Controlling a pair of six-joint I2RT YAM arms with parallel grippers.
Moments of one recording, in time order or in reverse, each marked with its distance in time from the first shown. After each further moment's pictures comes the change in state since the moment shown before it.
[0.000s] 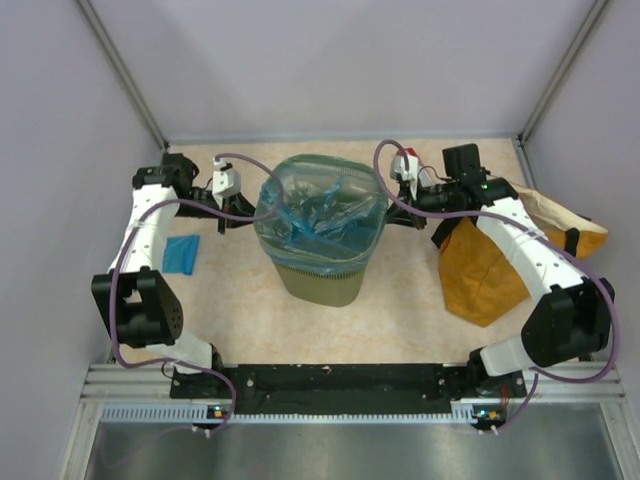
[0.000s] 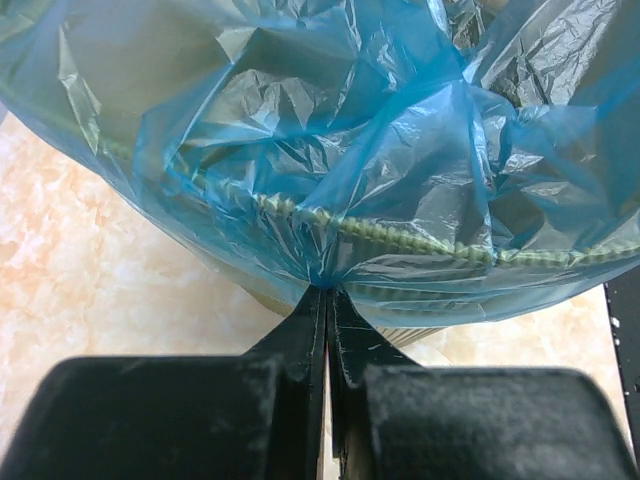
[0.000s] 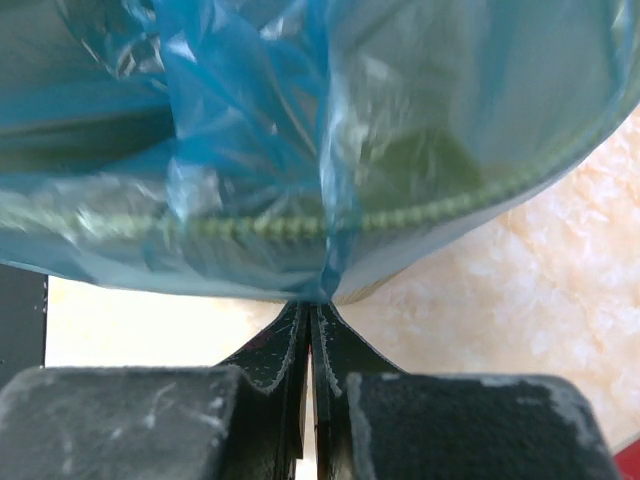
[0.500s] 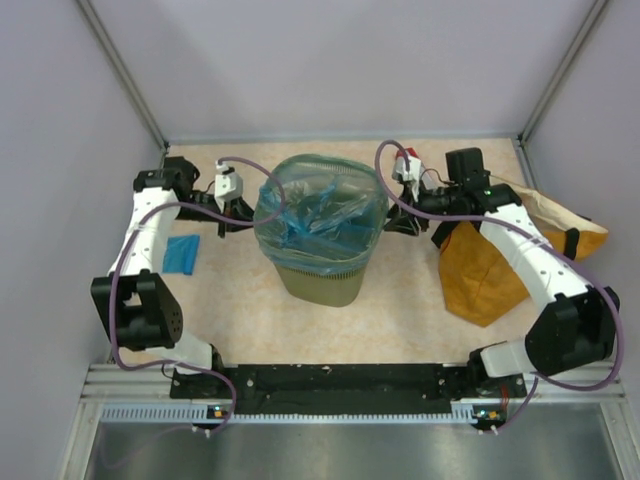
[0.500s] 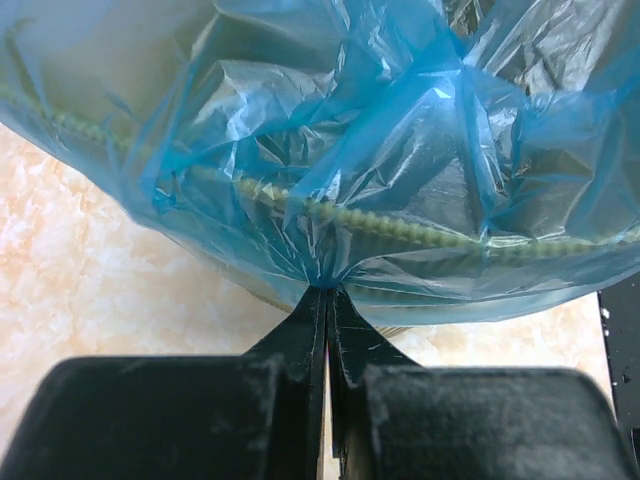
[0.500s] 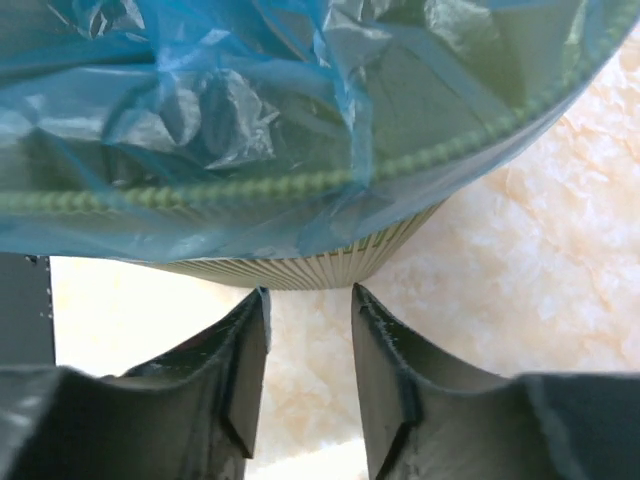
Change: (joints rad) left arm -0.003 -0.013 -0.043 0.011 -0.032 -0.012; right arm -0.001 -0.032 -0.060 0.039 0.060 0.093
